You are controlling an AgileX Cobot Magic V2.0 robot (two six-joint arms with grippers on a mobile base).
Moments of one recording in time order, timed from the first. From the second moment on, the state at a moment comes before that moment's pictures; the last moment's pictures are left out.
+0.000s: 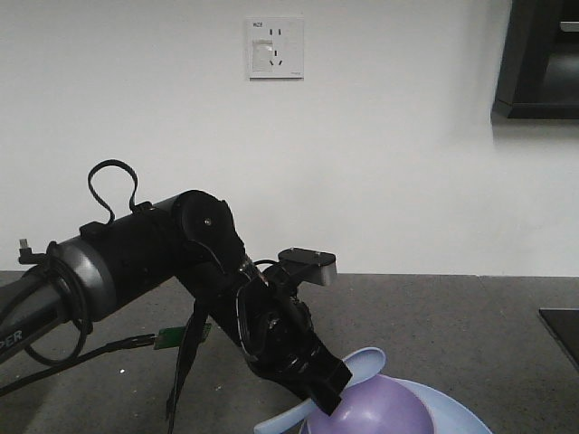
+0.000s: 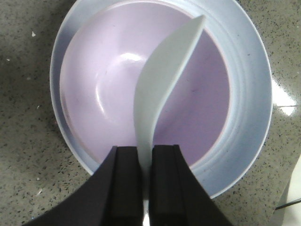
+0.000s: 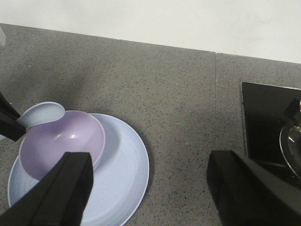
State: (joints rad) left arm -0.60 1.99 -1.87 -0.53 1.24 0.34; right arm 0.19 0.81 -1.16 -0.07 1.01 0.05
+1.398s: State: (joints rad) left arm -0.43 1.54 -1.84 0.21 1.26 0.05; right arm 0.19 0.81 -1.16 -0.07 1.01 0.07
